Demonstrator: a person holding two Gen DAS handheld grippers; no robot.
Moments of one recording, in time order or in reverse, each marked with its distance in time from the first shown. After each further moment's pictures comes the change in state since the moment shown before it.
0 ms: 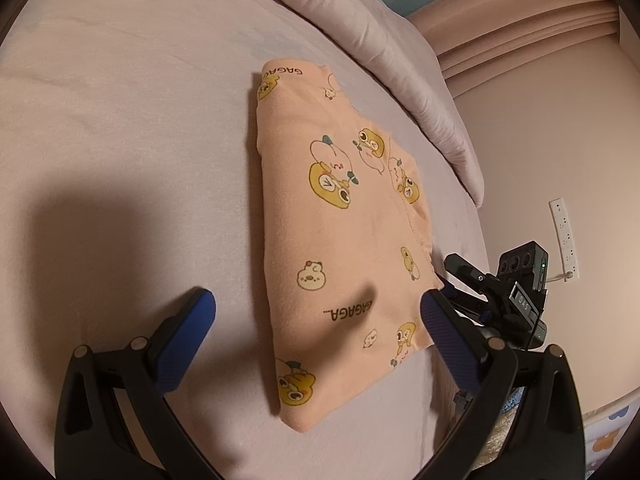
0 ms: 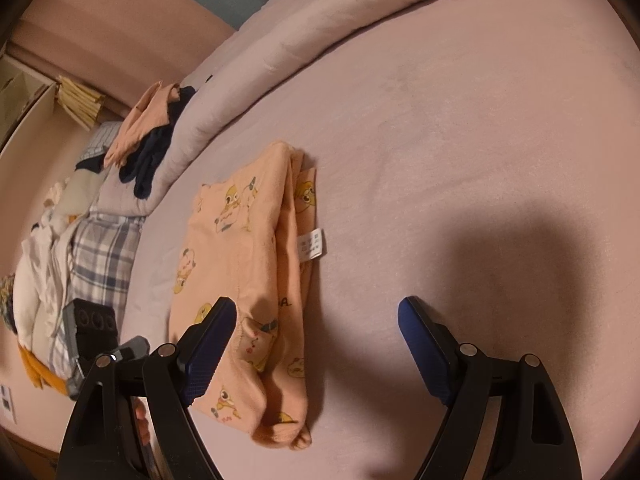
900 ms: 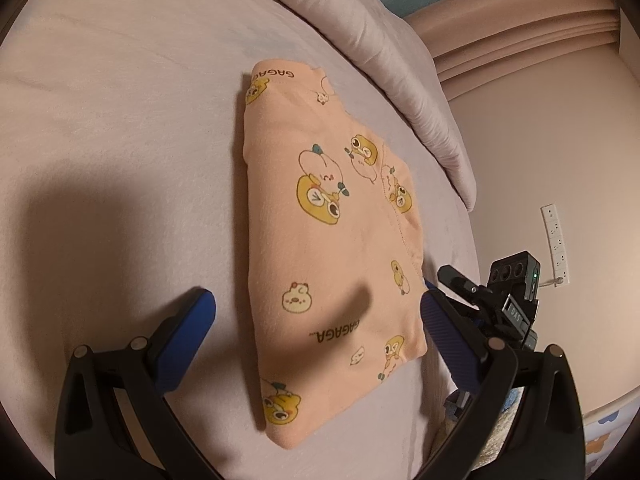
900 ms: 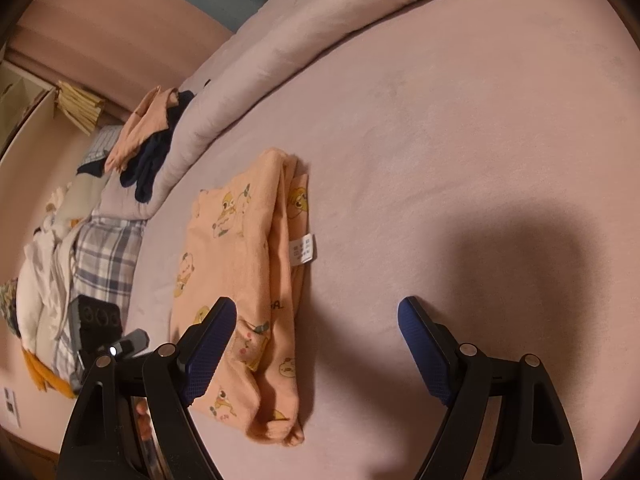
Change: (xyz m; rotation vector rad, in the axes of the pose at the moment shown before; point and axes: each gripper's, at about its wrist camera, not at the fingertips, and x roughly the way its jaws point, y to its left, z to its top) left arm 0.008 -0.003 0.009 -0.025 0.007 -0.036; right arm 0.002 -0.007 0.010 -0.003 0.018 0.016
